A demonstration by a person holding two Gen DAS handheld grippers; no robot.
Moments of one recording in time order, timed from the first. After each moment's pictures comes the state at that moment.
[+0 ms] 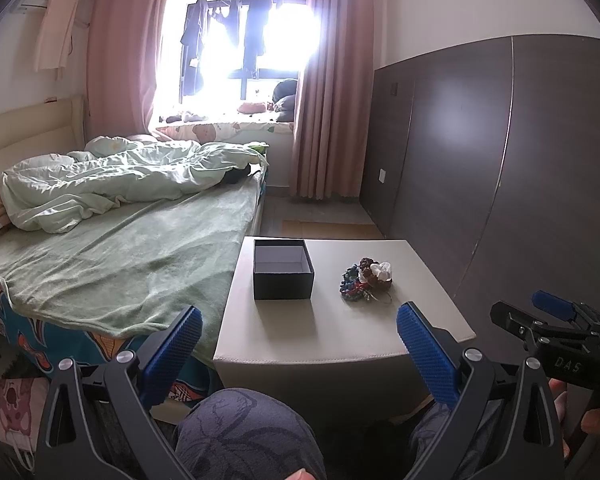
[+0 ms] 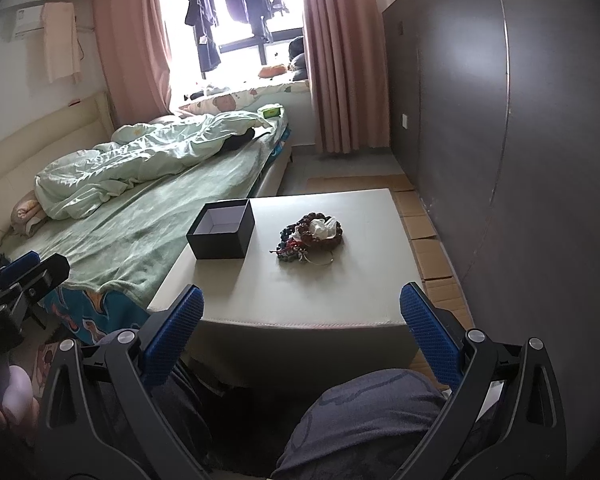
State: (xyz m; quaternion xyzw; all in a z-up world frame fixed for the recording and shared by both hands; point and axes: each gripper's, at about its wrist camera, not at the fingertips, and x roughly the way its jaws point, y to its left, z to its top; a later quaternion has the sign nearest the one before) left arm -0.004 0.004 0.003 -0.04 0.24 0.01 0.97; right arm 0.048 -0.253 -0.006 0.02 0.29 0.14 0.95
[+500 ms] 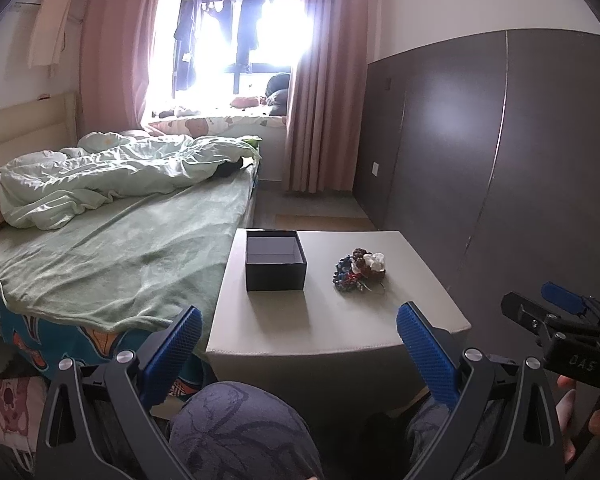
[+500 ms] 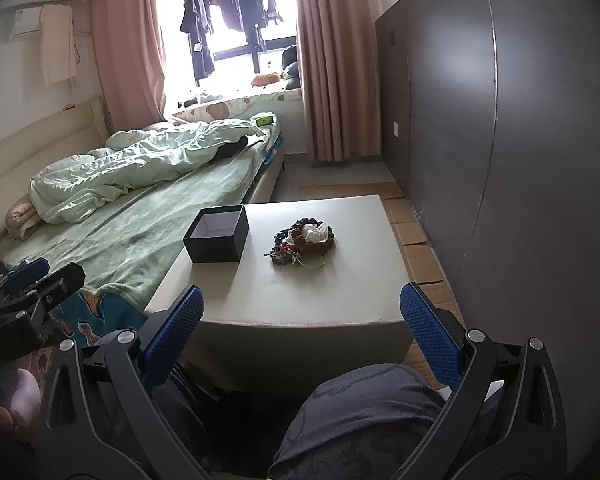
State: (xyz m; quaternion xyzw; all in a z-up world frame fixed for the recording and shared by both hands) left arm 0.000 -0.002 -0.006 -0.03 0.25 0.00 0.97; right arm 0.031 -0.251 -0.003 0.02 0.28 0.12 0.95
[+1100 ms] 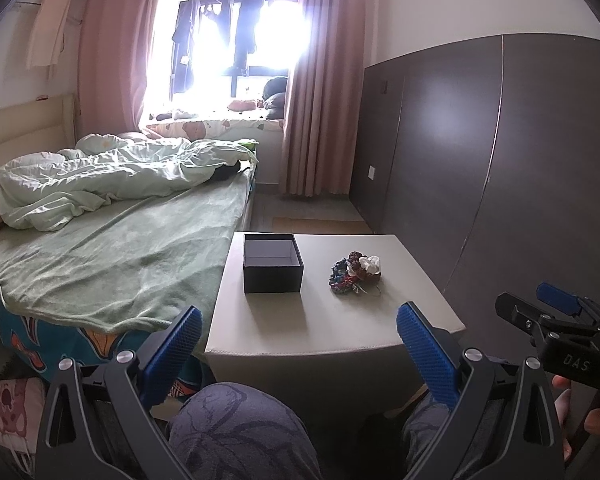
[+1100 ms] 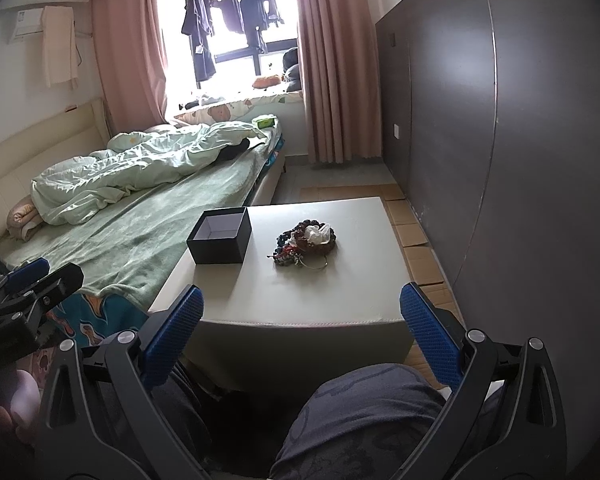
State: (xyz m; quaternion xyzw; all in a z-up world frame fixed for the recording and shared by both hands) left arm -0.007 0.002 -0.002 -0.04 0.24 -0.01 0.97; right arm 0.029 -0.249 -0.003 0.02 0.27 0.12 0.95
